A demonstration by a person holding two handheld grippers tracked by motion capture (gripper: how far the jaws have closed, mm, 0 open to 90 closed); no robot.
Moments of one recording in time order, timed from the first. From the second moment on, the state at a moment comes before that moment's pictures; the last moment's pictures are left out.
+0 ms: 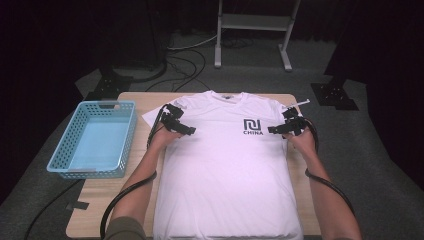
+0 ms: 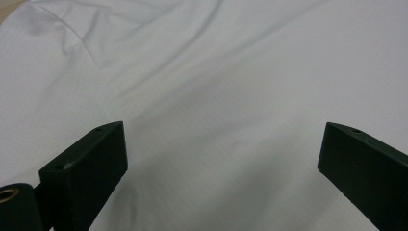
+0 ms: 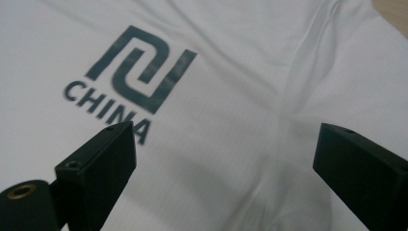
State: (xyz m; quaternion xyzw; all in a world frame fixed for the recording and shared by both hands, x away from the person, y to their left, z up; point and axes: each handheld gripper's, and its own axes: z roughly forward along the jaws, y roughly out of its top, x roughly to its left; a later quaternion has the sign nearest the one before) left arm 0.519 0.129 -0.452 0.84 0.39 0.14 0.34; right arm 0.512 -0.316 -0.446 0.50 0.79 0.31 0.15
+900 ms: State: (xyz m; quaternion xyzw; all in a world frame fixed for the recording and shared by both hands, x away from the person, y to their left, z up) left arm 0.367 0.127 -0.452 0.87 0.32 0.13 0.35; right arm 0.334 -0.316 -0.461 0.39 0.84 0.35 0.10
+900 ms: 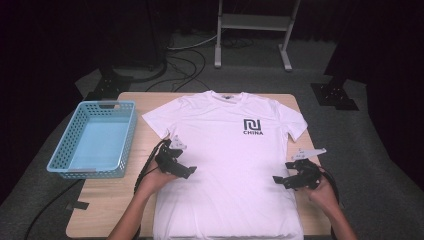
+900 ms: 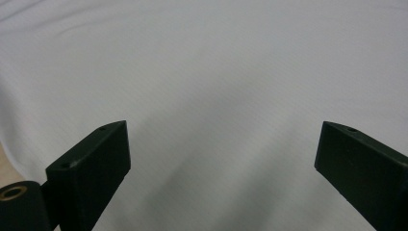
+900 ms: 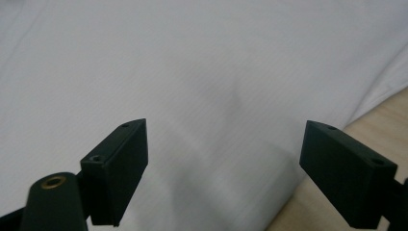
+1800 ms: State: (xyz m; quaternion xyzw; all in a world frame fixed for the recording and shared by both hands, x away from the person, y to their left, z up) left arm 0.292 0.158 -0.455 0.87 0.31 0.13 0.37; right arm 0.257 -0.325 -0.467 0.38 0.83 0.39 0.10
